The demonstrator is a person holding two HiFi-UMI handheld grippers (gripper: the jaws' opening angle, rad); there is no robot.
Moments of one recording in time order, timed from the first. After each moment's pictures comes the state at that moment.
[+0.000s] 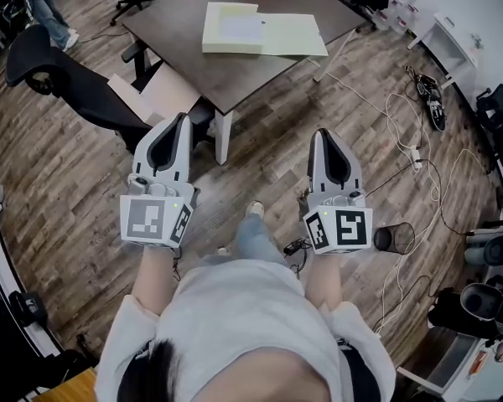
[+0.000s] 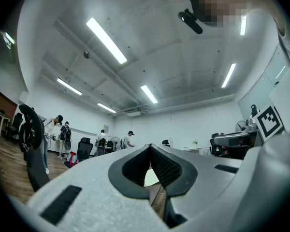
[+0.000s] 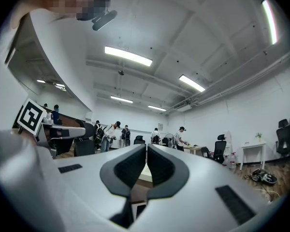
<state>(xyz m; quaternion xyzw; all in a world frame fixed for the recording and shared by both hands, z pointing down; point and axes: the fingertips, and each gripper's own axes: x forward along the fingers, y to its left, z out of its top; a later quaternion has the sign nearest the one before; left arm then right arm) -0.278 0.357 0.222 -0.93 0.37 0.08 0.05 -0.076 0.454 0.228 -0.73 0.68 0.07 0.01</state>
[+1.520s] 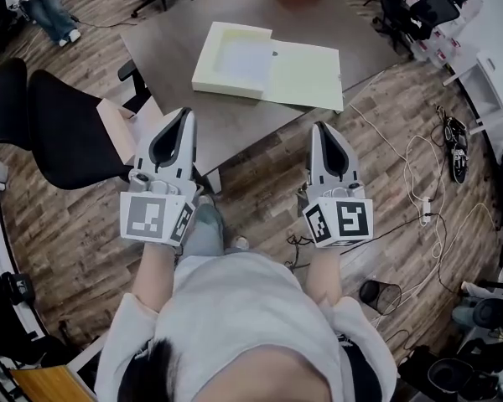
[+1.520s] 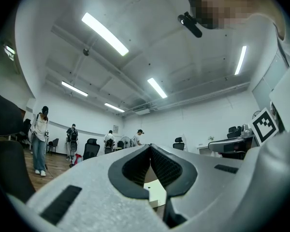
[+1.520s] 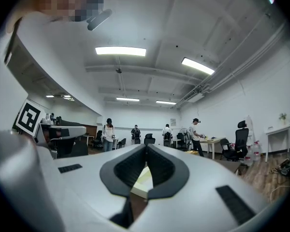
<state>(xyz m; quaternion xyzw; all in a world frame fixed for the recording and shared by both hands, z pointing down) -0.095 0.144 0.220 -0.90 0.43 0.07 0.06 0.110 0.191 0.245 -0.66 0.75 0.03 0.04</state>
